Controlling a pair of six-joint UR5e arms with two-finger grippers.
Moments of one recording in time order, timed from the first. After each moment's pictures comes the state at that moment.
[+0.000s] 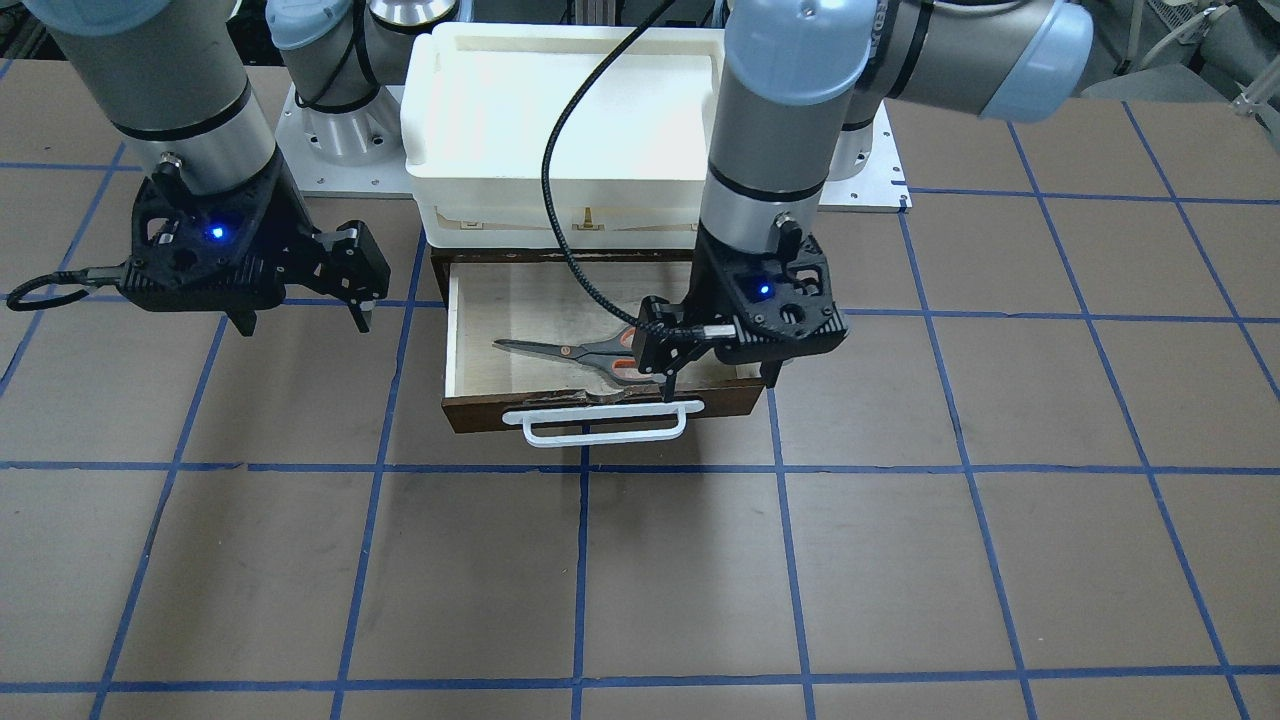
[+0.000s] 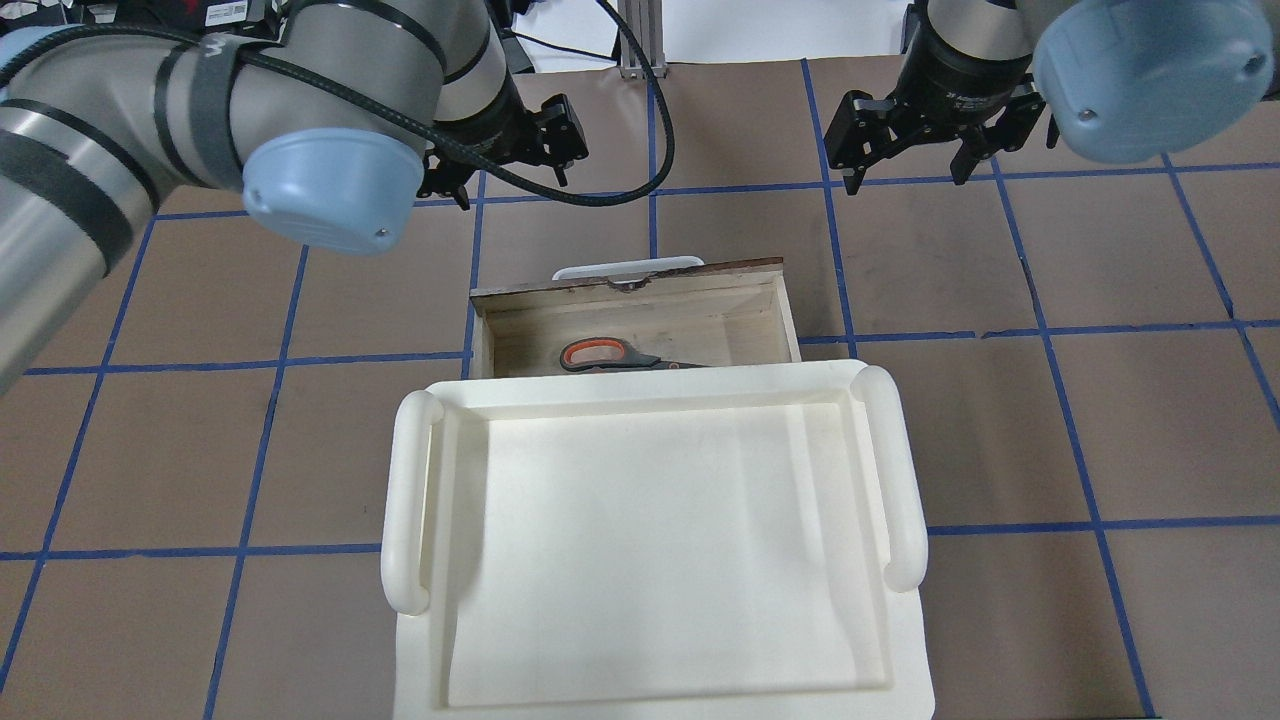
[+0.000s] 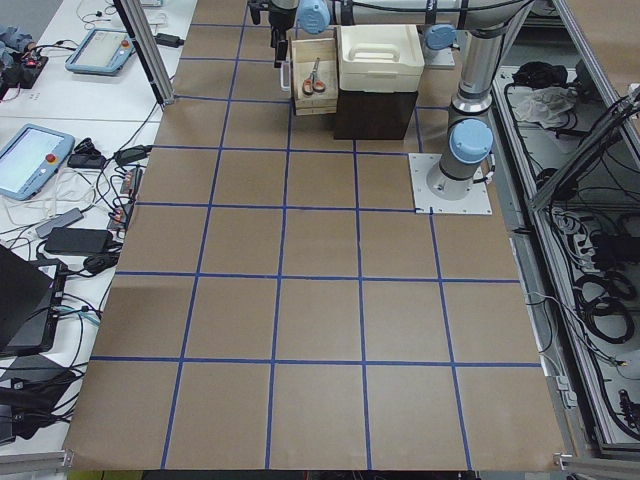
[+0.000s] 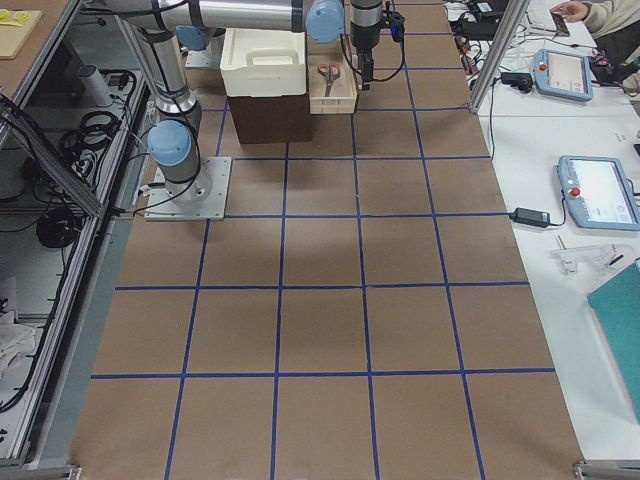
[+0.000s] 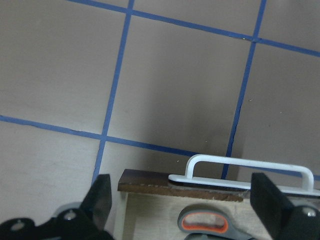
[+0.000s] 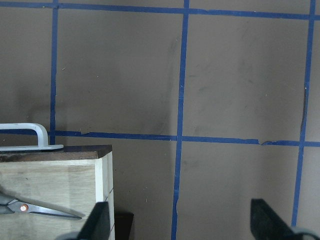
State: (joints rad) left arm -1.81 -1.80 -1.54 -1.15 1.62 -0.43; right arm 1.60 -1.49 1.54 -1.71 -1.57 -0.02
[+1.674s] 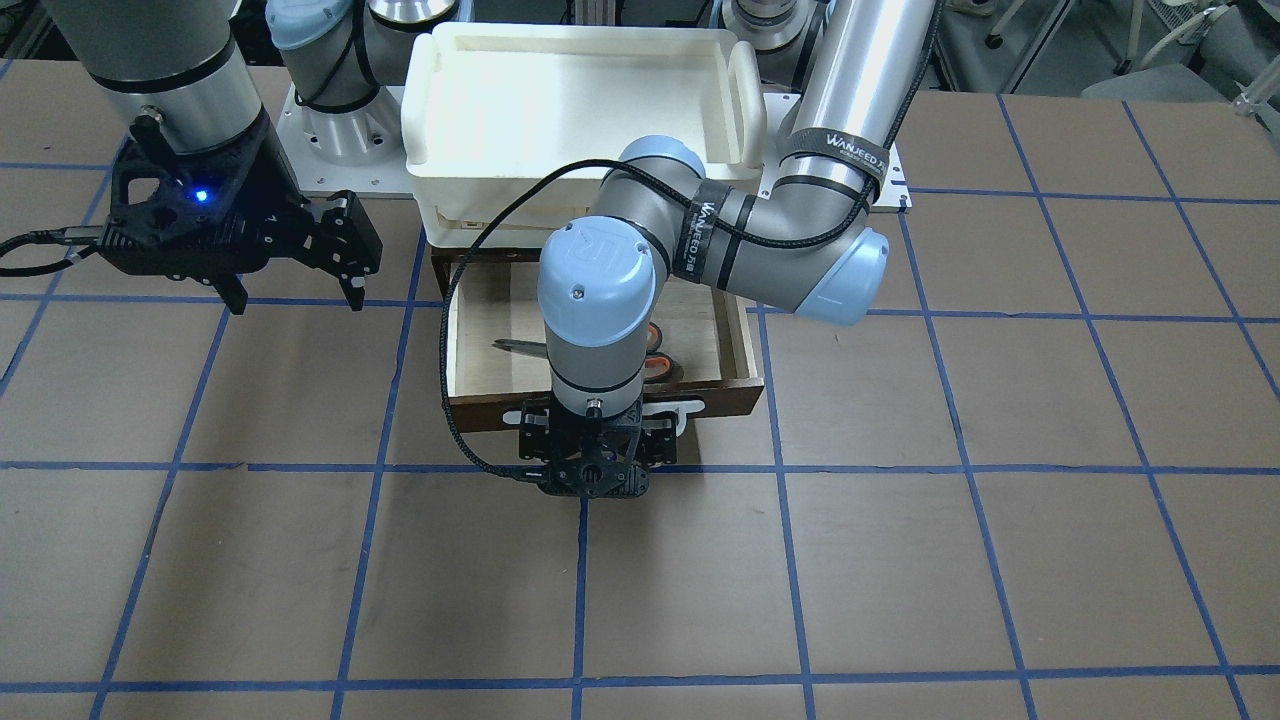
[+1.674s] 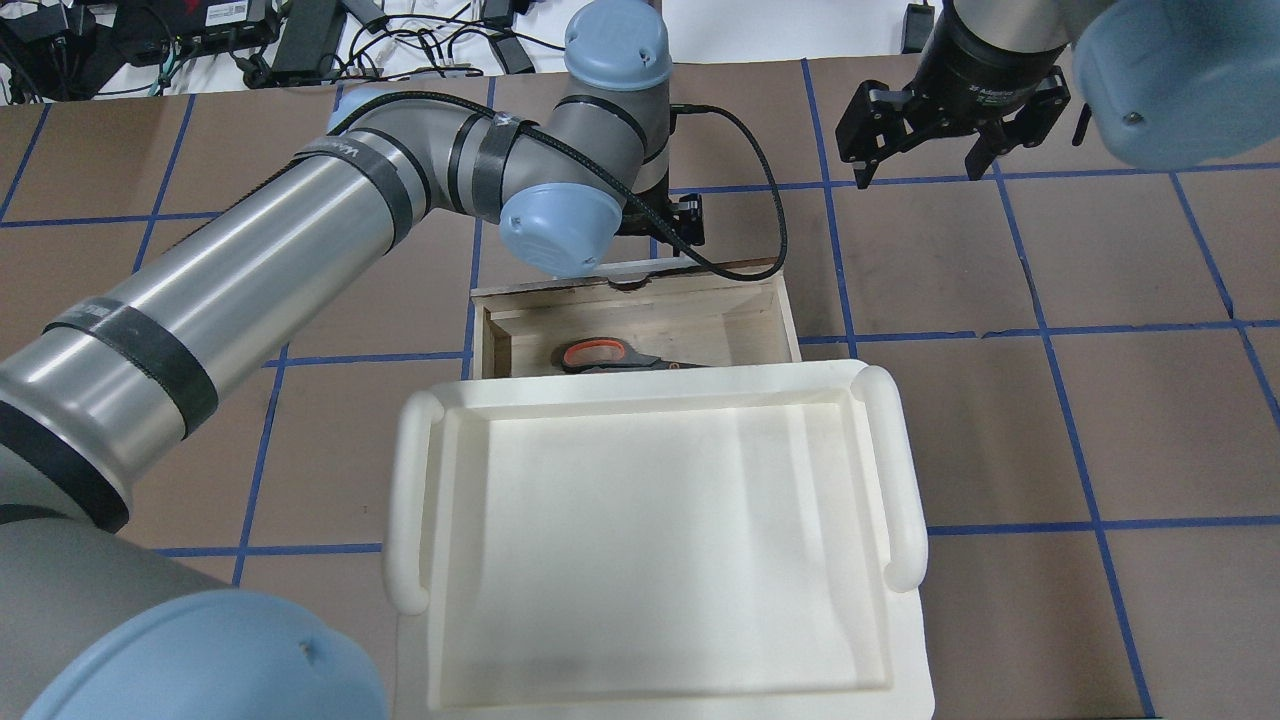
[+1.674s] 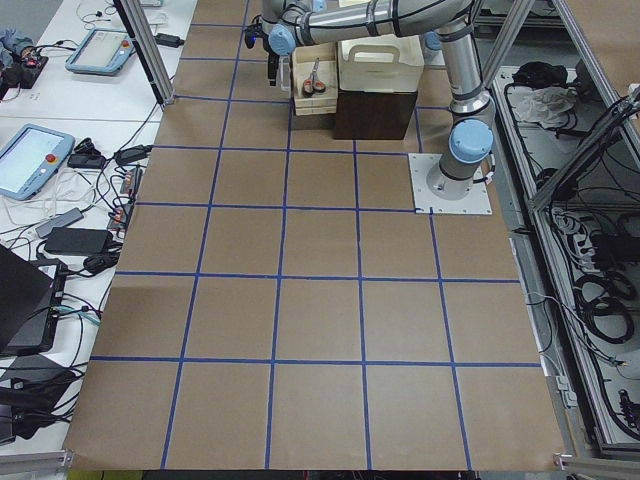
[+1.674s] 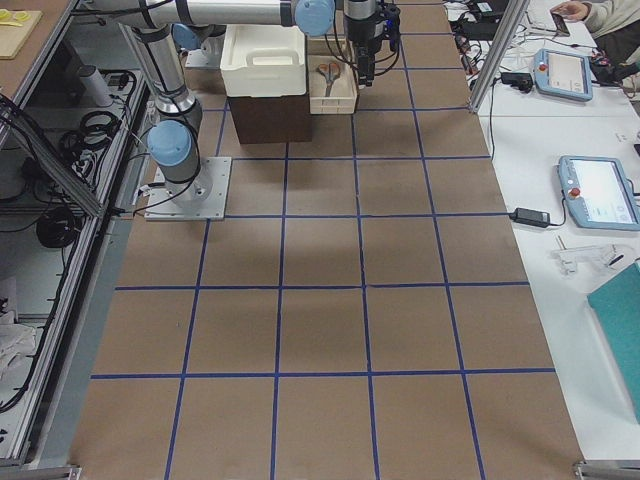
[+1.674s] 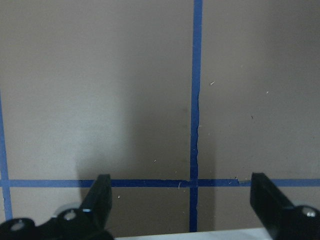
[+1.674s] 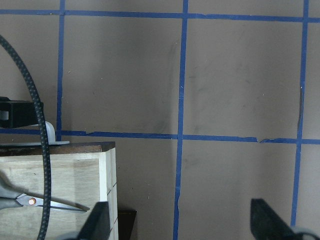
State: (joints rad) left arm -1.93 -2.10 -1.44 -1.13 1.59 -0.32; right arm 1.59 -1.52 1.54 -1.71 -1.55 -0.03
